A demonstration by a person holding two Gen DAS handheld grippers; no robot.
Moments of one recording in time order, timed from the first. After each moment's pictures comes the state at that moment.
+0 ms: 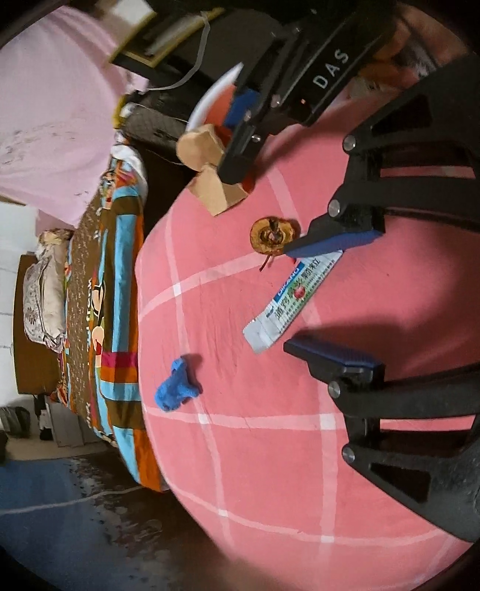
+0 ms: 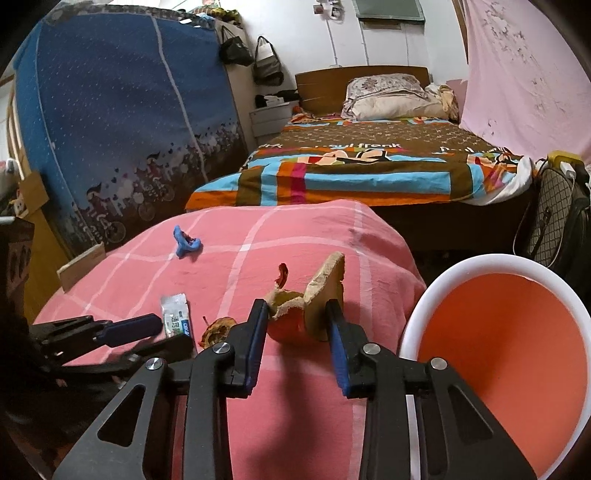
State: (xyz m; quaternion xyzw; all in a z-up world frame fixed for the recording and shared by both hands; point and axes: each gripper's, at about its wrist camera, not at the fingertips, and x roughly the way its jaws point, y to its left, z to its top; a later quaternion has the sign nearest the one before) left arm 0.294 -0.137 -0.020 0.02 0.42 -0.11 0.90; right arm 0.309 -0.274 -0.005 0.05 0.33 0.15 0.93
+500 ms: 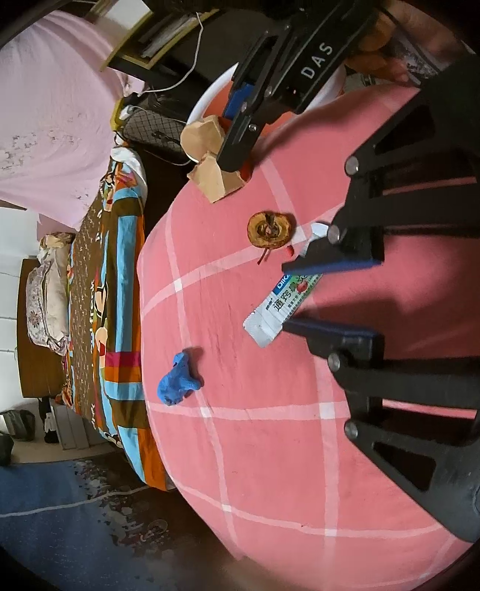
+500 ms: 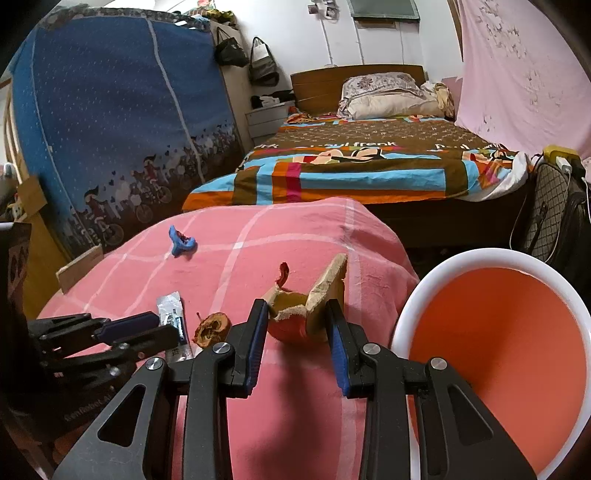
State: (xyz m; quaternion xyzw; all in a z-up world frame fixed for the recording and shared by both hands) left arm 0.291 -0.125 -0.017 0.01 0.42 -0.13 0.90; right arm 0.307 -0.278 -0.005 0.05 0.33 0.14 0.93
